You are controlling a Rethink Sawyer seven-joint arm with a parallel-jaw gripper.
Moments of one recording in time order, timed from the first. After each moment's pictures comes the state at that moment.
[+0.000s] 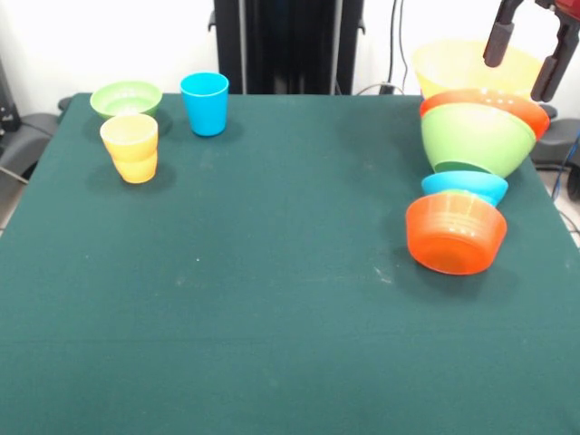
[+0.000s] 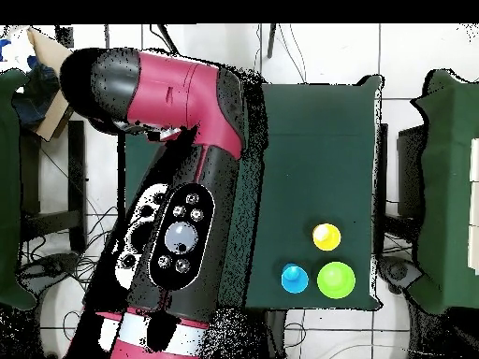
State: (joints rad) arm 0.19 -0.44 -0.48 0.95 0.40 1.18 2.68
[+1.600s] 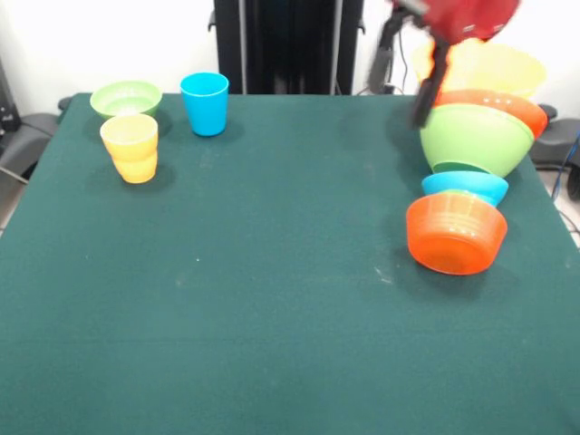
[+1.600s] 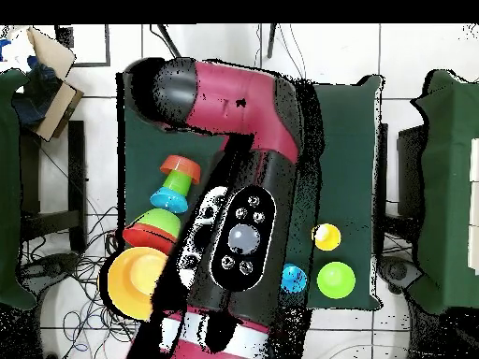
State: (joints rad) arm 0.06 -0.51 -0.38 1.03 0.21 0.98 2.63
